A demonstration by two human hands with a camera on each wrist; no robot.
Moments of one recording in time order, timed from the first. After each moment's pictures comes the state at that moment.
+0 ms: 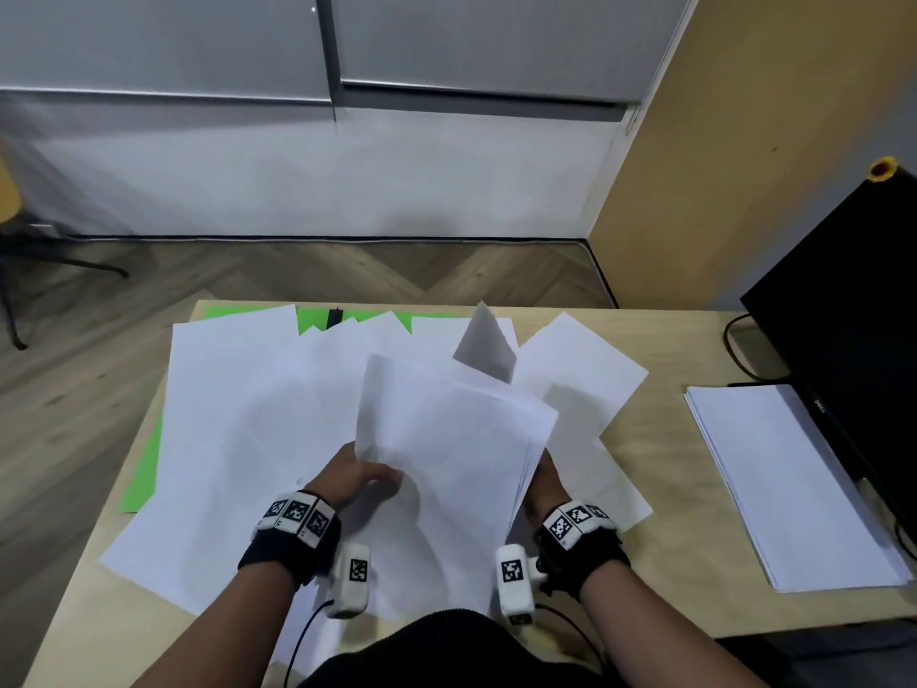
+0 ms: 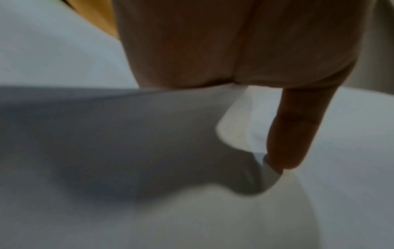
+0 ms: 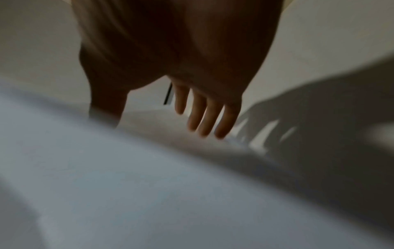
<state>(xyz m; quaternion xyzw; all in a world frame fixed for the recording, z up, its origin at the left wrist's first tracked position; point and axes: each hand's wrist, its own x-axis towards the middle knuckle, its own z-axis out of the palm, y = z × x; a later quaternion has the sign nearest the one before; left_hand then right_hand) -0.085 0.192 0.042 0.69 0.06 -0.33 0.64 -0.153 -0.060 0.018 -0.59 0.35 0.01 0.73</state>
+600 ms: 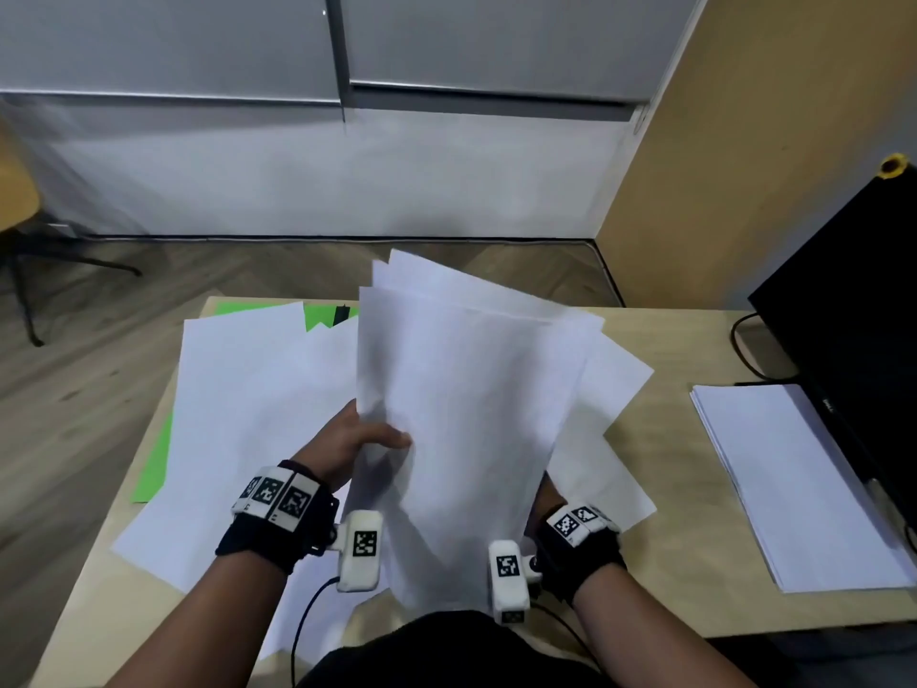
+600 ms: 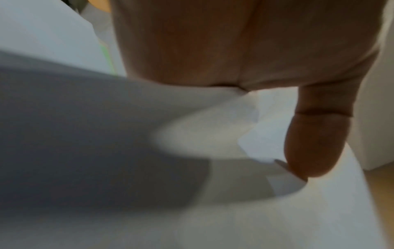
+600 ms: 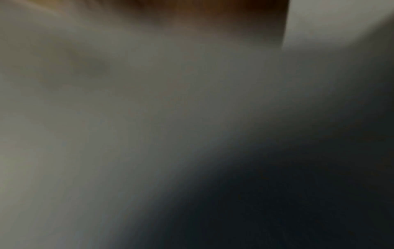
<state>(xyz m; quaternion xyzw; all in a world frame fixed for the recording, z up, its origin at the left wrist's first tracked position) -0.086 0.192 0.108 0.61 -0.02 -0.31 0.73 -0.175 -0.027 0.069 -0.46 0.31 0.13 0.82</state>
